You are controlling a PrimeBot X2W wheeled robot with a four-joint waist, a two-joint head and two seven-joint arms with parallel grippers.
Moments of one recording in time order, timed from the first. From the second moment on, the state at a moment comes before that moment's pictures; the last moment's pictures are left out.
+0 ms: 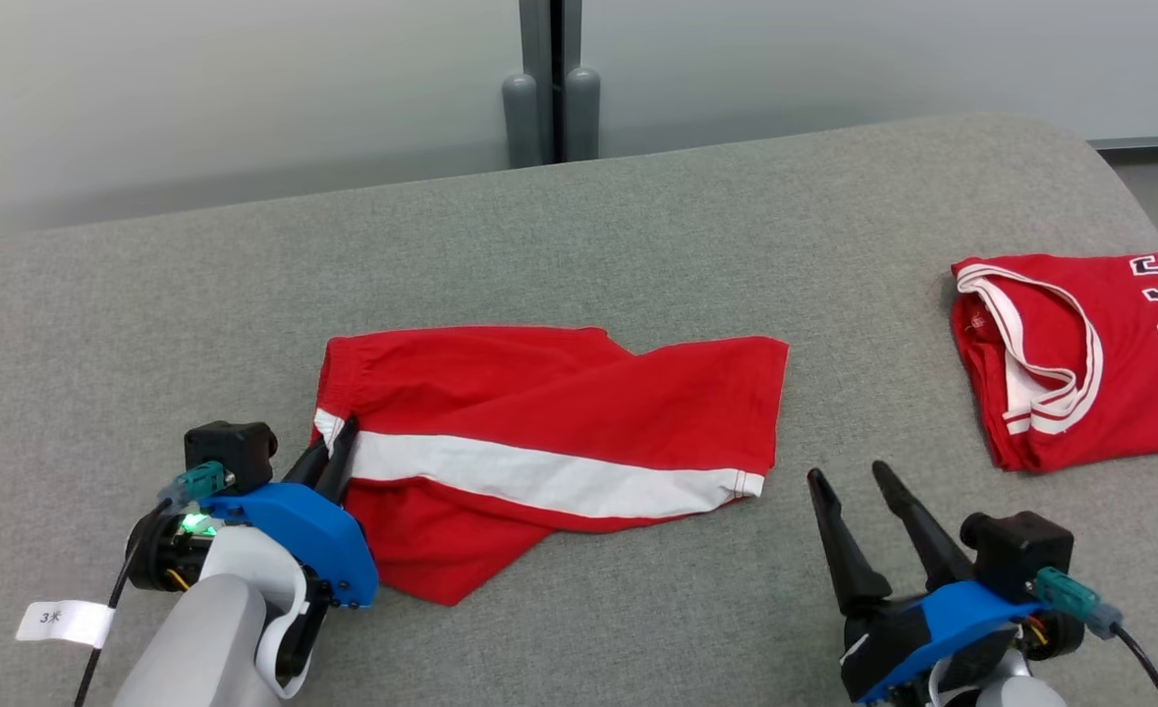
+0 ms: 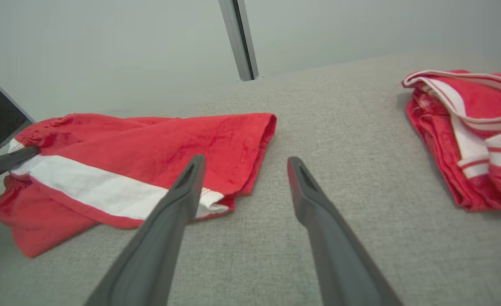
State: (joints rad) left arm -0.41 0.23 -0.37 0.67 -0.52 -0.13 -0.02; right arm -0.10 -0.05 0.11 0.22 0.28 0.13 -0.10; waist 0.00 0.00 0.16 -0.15
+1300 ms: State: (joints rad) left arm -0.27 0.22 -0.38 0.38 -0.56 -0.07 -0.12; right arm -0.35 -0.05 0.22 0.56 0.37 0.13 -0.15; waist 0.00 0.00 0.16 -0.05
